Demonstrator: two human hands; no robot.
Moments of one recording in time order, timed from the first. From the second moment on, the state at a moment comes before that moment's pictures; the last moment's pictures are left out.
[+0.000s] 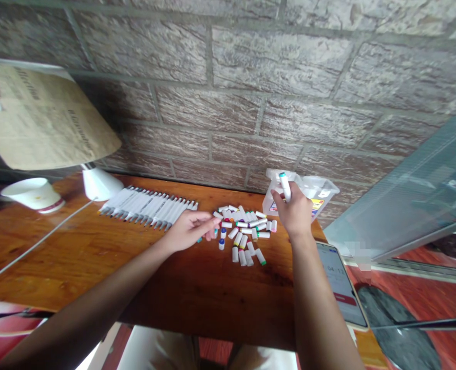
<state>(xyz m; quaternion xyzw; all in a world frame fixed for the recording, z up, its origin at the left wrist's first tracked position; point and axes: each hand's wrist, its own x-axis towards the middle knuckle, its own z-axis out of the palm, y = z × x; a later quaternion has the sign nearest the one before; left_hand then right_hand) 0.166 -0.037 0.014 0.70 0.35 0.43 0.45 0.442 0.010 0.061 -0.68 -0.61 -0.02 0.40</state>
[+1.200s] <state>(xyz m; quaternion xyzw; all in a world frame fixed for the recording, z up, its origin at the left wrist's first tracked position) 0.166 -0.025 0.014 0.57 0.35 0.61 0.42 0.406 -0.032 0.069 -0.32 -0.47 0.54 0.63</state>
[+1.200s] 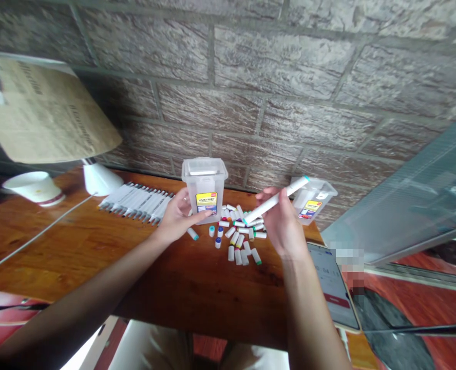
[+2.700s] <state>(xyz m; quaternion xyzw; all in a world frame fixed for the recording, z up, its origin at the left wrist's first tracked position) 0.162 -0.021 0.012 0.58 0.40 0.63 0.33 0.371 -0.051 0.049 -0.34 -0.53 0.54 0.56</state>
